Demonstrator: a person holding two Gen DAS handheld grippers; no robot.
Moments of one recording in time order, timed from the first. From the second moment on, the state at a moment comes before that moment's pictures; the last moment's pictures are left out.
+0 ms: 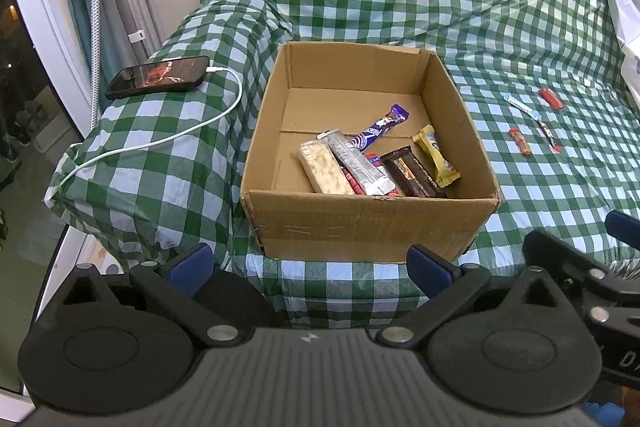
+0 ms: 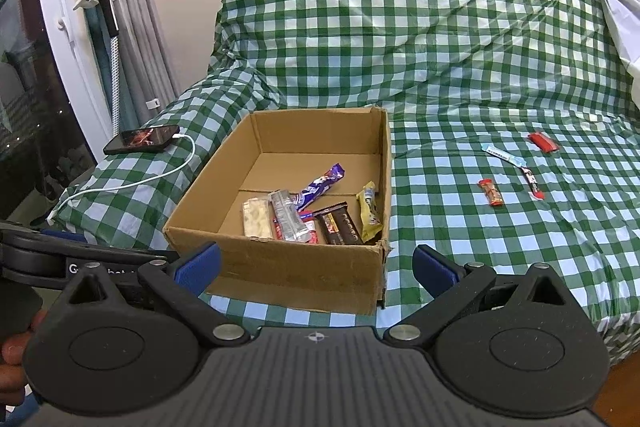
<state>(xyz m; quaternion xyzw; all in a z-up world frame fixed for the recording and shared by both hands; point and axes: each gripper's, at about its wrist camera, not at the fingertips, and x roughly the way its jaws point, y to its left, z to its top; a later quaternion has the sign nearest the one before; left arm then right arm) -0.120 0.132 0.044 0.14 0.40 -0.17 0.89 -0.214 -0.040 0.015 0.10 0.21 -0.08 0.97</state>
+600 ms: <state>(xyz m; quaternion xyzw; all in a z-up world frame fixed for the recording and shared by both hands) -0.109 0.051 0.050 0.17 0.41 -0.21 0.87 -0.224 -0.139 0.009 0.18 0.19 -0.18 0.95</state>
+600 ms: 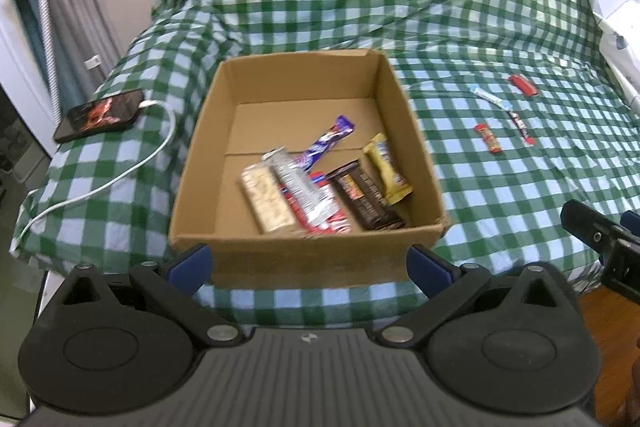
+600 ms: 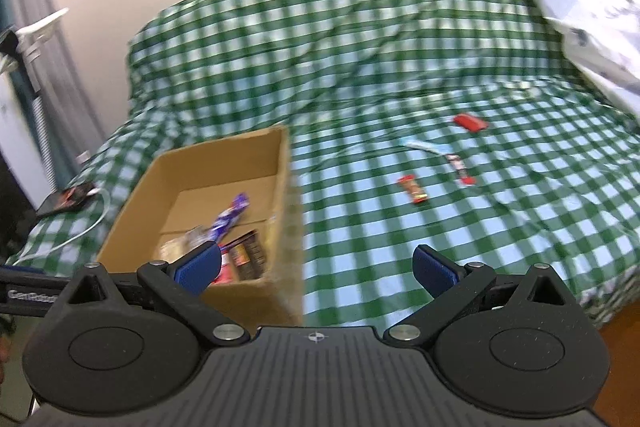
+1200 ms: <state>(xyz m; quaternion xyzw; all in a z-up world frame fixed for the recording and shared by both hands) -0.082 -0.140 0.029 0.19 0.43 -0.29 0.83 -0.241 -0.297 -0.025 0.22 0.19 -0.31 0.90</state>
